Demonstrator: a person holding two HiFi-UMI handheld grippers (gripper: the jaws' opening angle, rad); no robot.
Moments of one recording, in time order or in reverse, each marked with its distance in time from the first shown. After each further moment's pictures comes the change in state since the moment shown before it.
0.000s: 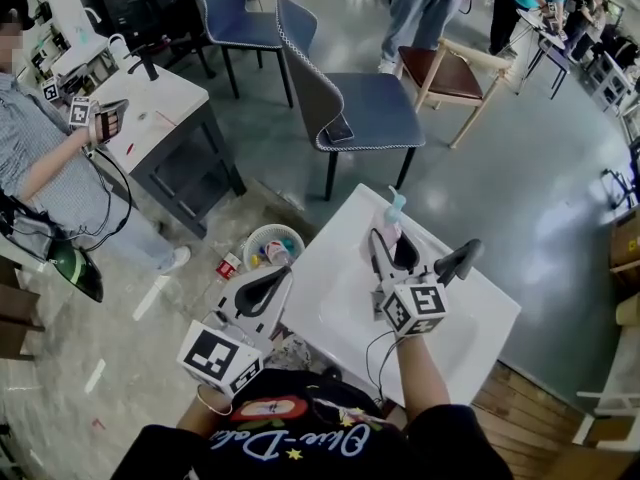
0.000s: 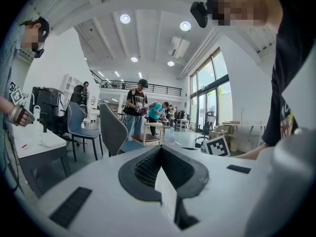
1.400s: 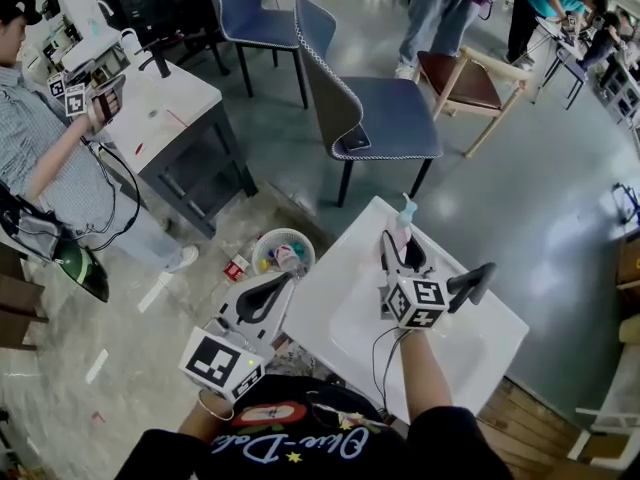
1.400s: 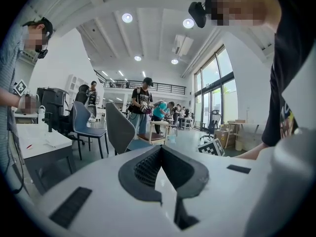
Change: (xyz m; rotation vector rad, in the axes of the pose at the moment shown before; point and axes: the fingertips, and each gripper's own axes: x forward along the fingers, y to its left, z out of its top) left arm 0.005 0.033 -0.001 -0.007 0.018 0.051; right arm 0.049 -0.034 -0.041 0.003 0.127 -0.100
